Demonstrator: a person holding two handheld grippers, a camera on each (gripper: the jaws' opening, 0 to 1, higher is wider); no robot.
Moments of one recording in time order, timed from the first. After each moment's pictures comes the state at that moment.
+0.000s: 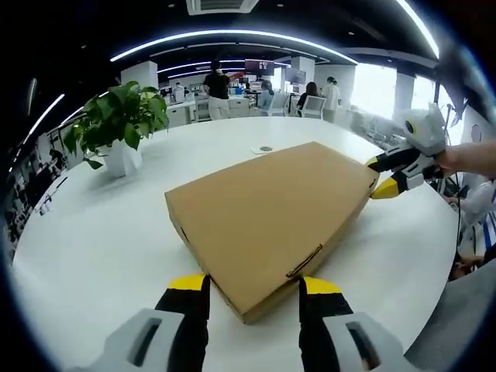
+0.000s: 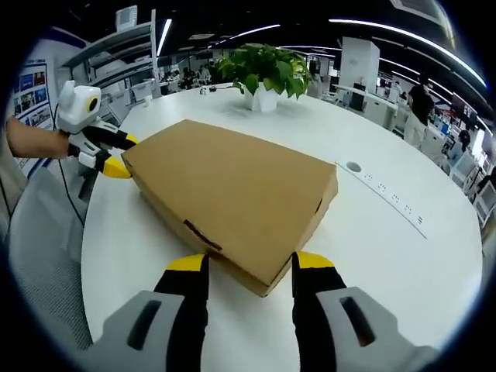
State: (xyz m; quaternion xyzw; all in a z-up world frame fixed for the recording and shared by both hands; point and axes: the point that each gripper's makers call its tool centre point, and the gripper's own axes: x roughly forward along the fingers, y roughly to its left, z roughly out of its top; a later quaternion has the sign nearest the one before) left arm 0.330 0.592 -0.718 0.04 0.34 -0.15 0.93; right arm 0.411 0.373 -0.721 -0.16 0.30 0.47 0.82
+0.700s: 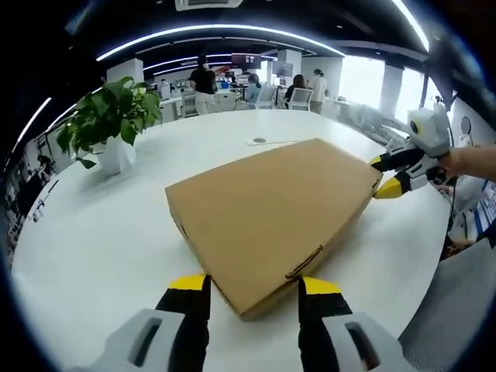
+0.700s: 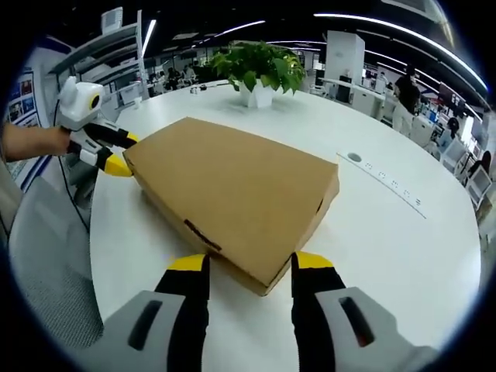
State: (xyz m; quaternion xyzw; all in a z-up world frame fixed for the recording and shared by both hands) left arm 0.310 0.611 -0.715 0.05 0.35 -0.19 0.92; right arm 0.370 0.390 -0.721 -0.15 0.32 0.43 0.83
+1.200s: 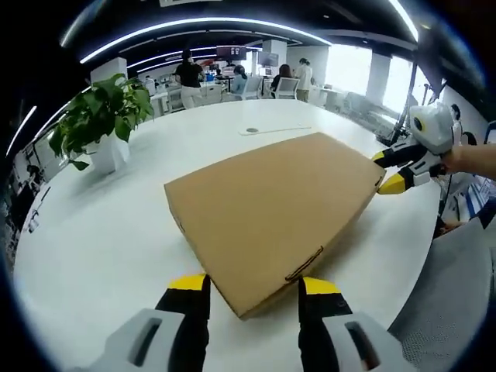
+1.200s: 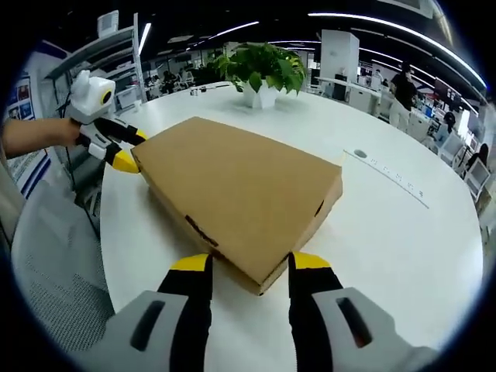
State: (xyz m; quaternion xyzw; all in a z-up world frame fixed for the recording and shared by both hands) left arm 0.295 0.633 -0.714 0.07 0.38 -0.22 0.90; right arm 0.335 0.407 -0.720 -0.14 0.32 0.42 0.84
